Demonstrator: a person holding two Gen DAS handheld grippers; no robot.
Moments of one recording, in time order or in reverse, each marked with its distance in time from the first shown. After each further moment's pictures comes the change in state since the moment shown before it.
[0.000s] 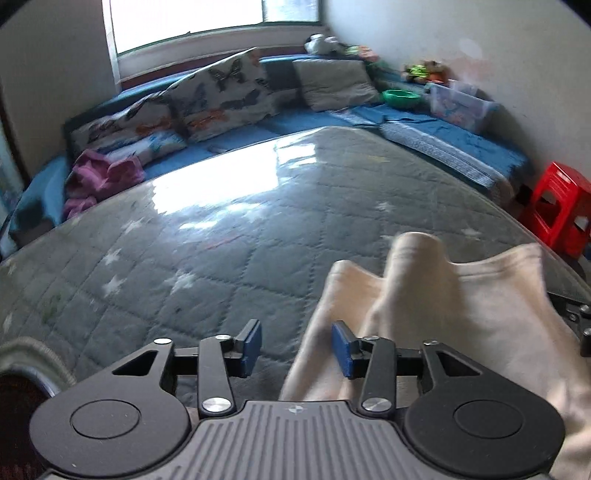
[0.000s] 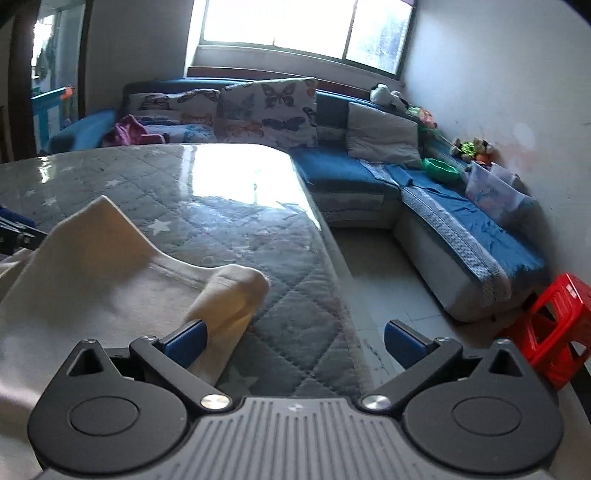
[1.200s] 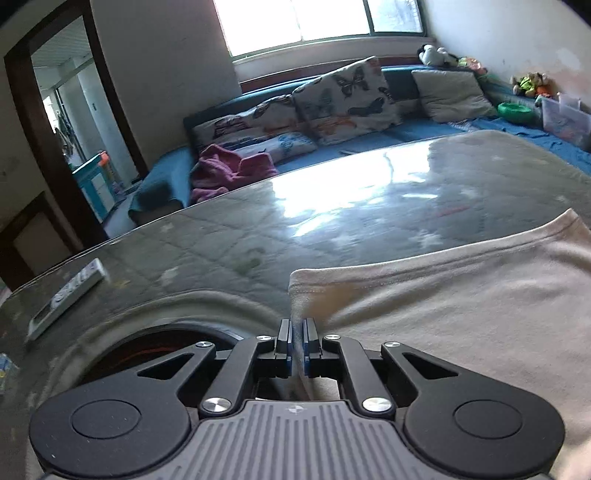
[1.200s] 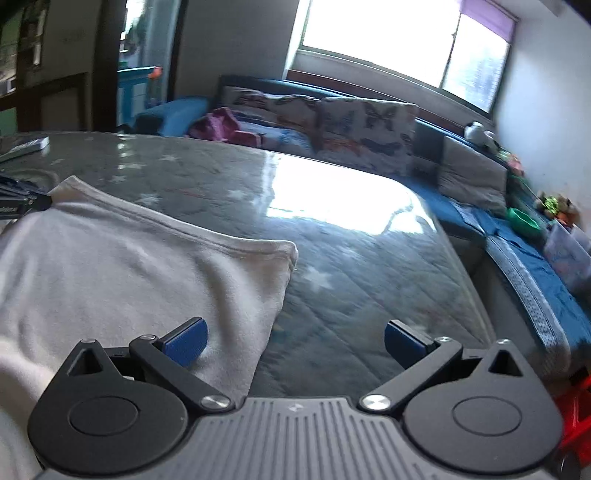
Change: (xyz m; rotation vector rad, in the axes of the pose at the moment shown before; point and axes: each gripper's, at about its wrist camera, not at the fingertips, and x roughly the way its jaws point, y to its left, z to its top) left arm -0.026 0.107 -0.054 -0.119 -0.021 0.402; right arm 0.036 0.109 0.046 -0.223 -0.040 0.206
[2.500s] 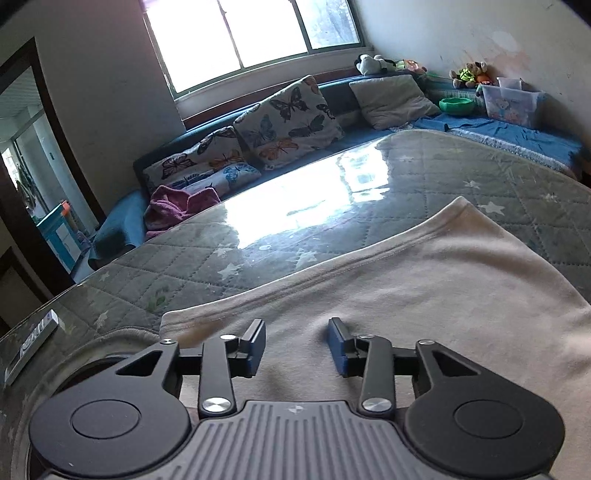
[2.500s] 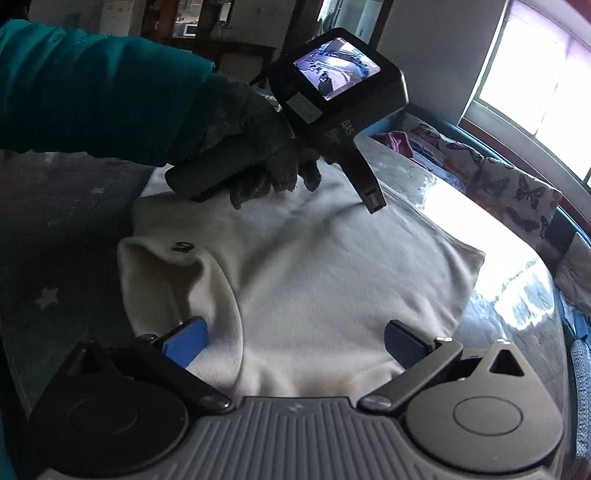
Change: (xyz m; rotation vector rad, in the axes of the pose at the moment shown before) left arm -0.028 -0.076 -0.005 0.131 -0.097 -0.106; right arm -0.128 0.111 -0.074 -0.406 -0.043 0.373
